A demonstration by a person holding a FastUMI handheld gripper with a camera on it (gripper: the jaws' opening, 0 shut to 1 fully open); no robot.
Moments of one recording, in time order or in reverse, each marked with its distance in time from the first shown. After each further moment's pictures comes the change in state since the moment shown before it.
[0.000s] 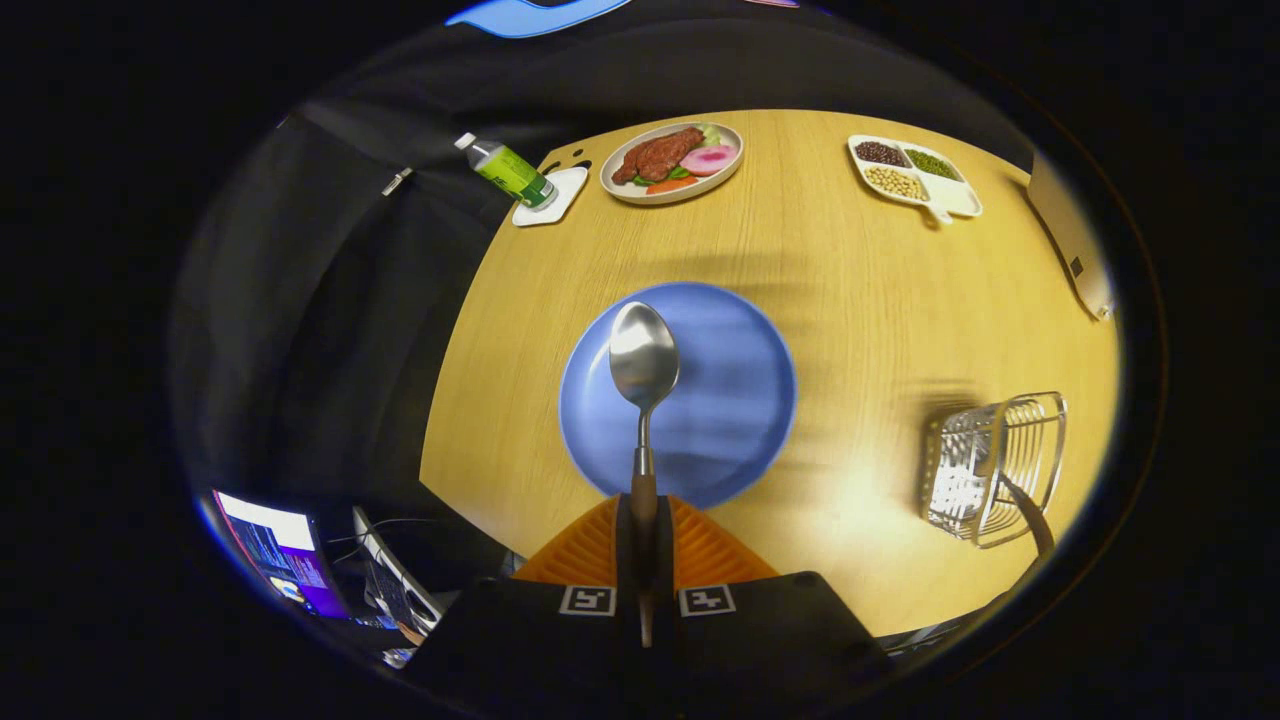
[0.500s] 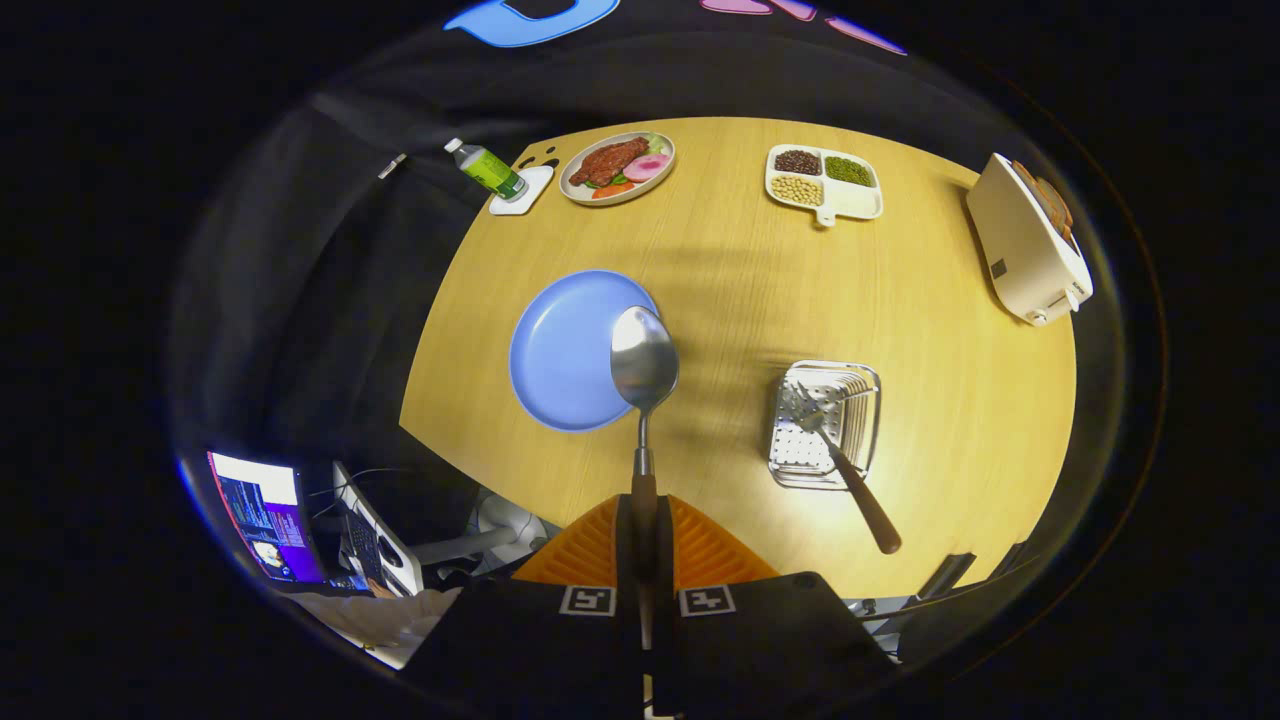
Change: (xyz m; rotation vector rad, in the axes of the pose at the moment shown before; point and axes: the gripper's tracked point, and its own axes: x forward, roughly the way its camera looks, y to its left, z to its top) arm -0.115 -0.087 -0.015 -0.054 0.113 -0.088
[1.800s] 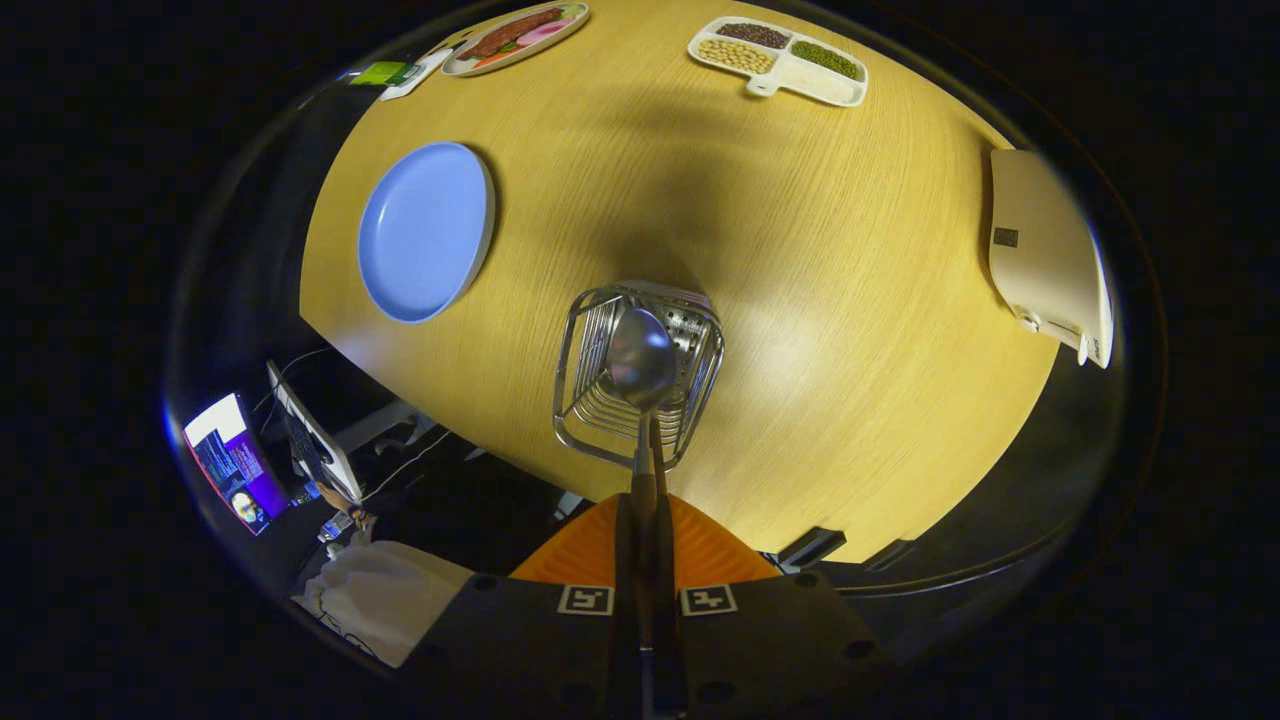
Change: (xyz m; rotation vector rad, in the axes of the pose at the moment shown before) arm 0.019 -0.126 -0.009 -0.064 0.554 -0.152
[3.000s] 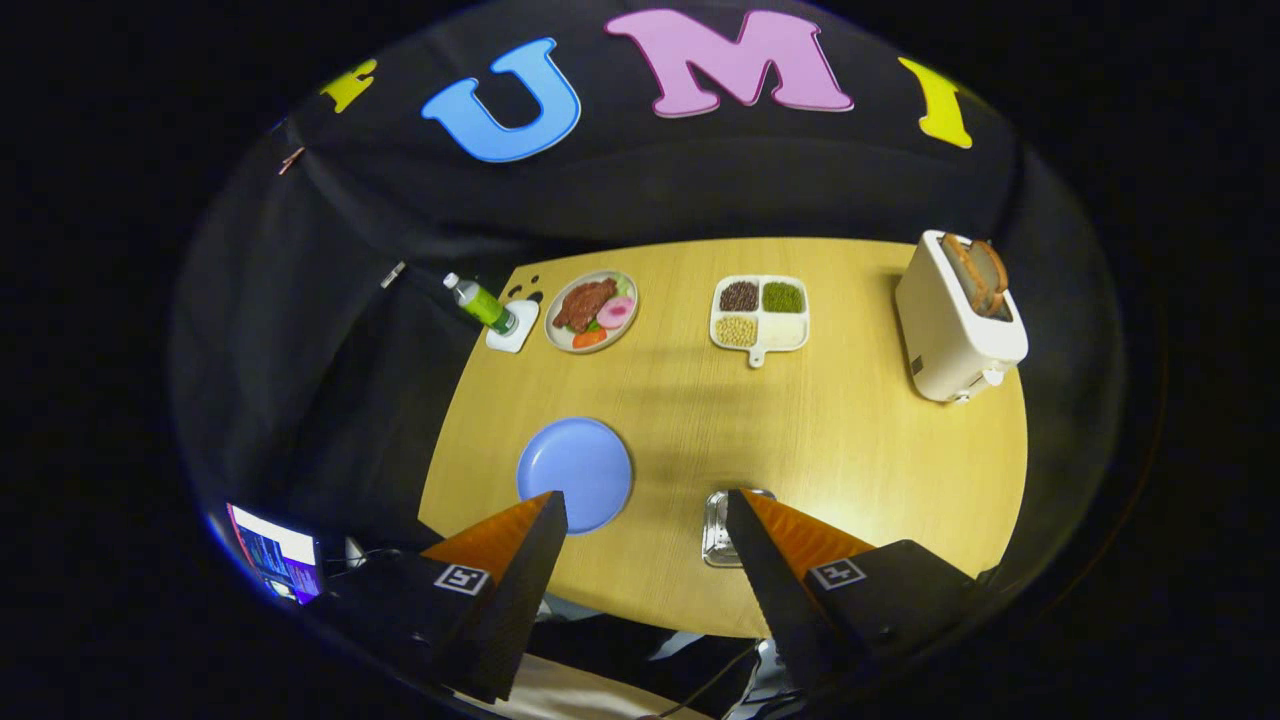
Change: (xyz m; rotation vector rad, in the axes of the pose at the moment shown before) arm -0.183 0.078 0.030 0.170 -0.973 0.092
